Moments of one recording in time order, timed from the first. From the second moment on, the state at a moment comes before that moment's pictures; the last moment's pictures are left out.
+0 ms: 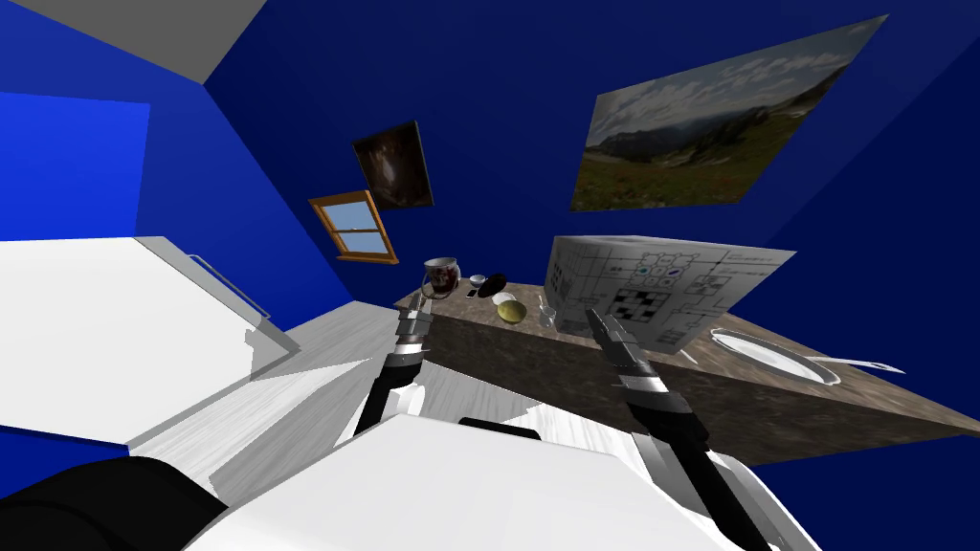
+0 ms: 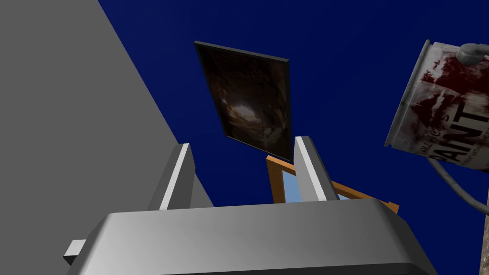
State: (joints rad) left arm 0.49 0.03 -0.02 -2.21 0.05 -0.45 0.06; right arm 0.52 -0.24 -0.15 -2.17 0.26 -0.42 0.43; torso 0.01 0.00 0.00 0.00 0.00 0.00
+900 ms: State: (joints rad) left arm 0.49 0.03 -0.02 -2.21 0.05 -0.45 0.06; right arm 0.57 -0.44 -0.23 -1.96 0.50 -0.38 0.68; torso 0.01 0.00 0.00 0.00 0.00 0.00
